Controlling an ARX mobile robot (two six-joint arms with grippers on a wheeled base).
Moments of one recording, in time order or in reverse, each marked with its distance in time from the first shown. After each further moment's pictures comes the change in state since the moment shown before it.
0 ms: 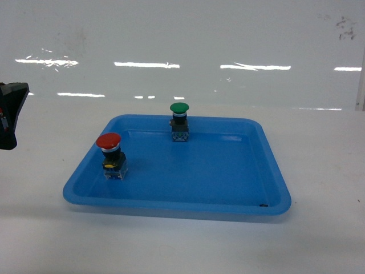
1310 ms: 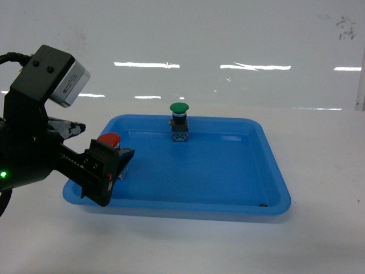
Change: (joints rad) left arm -0.141 0.312 0.222 -0.222 0.254 0.107; right arm -0.042 -0.014 -0.010 -0.036 -0.034 -0.001
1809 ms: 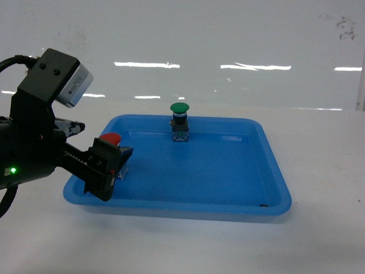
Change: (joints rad) left arm 0.002 0.045 0.030 0.001 -0.025 0.011; right arm 0.000 0.000 0.000 0.000 0.000 0.000
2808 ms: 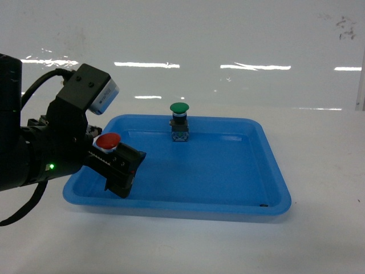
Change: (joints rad) left arm -0.017 0.144 0.120 -0.029 -0.018 0.031; right arm 0.000 0.000 0.000 0.000 0.000 0.000
